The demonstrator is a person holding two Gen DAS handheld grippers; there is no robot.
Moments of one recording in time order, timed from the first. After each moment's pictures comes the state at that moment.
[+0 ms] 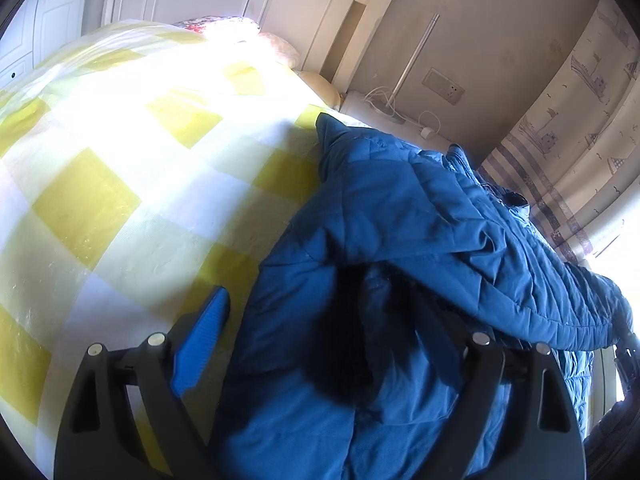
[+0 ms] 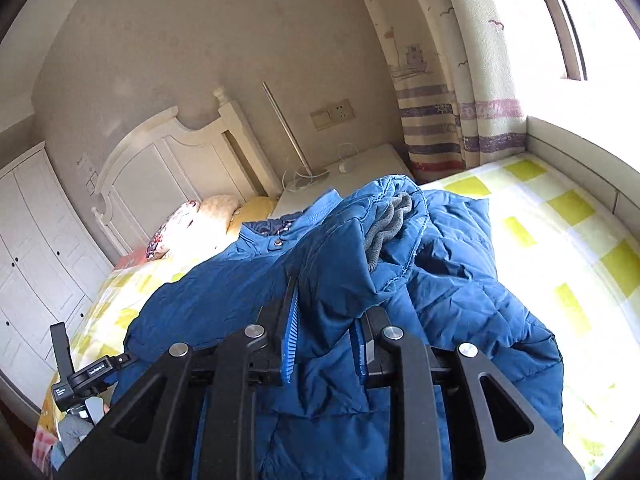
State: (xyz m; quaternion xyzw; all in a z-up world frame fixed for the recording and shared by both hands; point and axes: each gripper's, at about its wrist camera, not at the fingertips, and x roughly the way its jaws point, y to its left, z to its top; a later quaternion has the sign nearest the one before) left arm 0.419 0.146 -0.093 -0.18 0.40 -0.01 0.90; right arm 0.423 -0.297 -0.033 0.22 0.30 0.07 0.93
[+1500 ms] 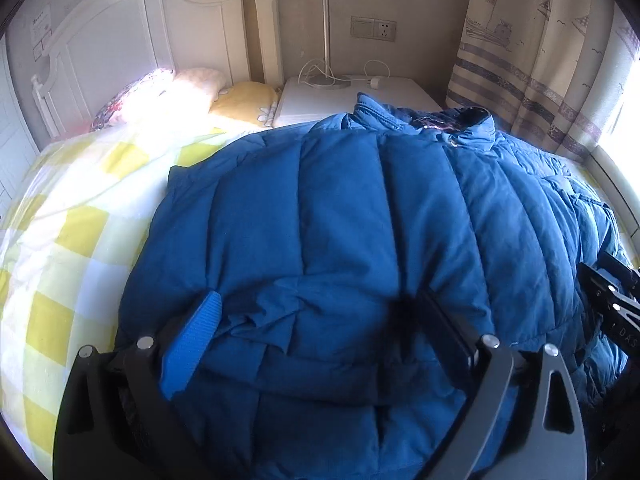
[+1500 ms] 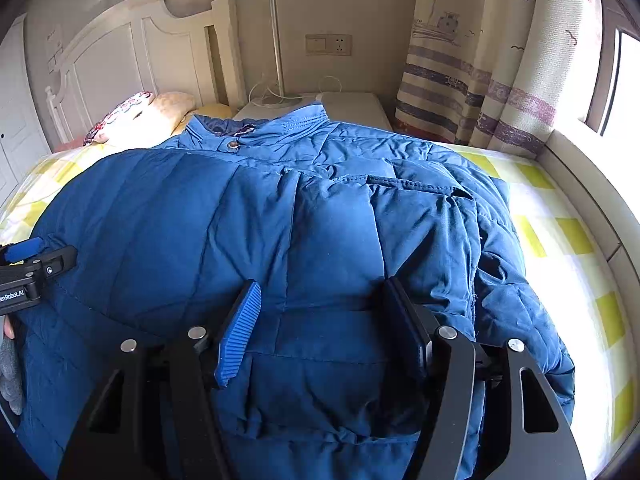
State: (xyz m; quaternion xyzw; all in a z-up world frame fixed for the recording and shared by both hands) left arm 0.469 0.004 -0.068 0.02 0.42 -0.04 0.91; right arm 0.477 -0.241 -0.073 0.02 0.40 0.01 0.92
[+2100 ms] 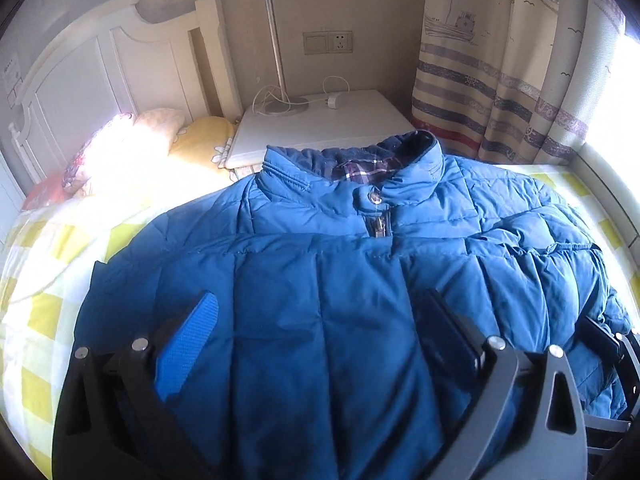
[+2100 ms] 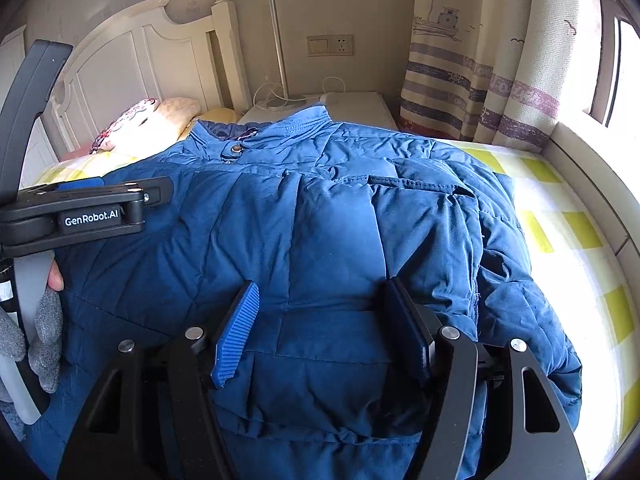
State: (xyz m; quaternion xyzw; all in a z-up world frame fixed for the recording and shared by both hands) left arm 0.522 -0.095 -0.055 0.08 0.39 -0.06 0.91; right arm 0.476 -0.241 -0.073 0.04 0.40 0.02 0.92
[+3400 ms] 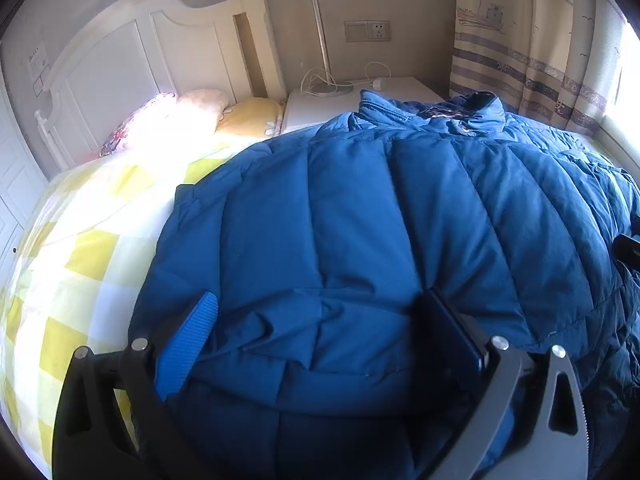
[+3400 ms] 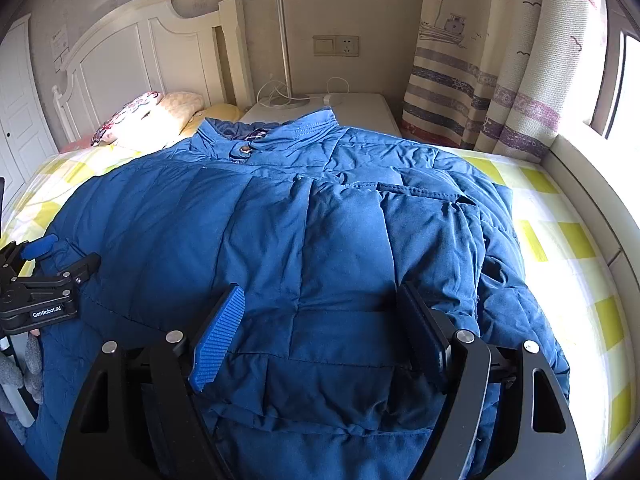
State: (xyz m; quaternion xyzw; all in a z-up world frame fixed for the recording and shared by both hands) left arm 0.467 0.001 -0.093 0.09 0.40 -0.03 0.91; right arm 0.472 -0.230 -0.057 0.03 0.39 0.01 0.92
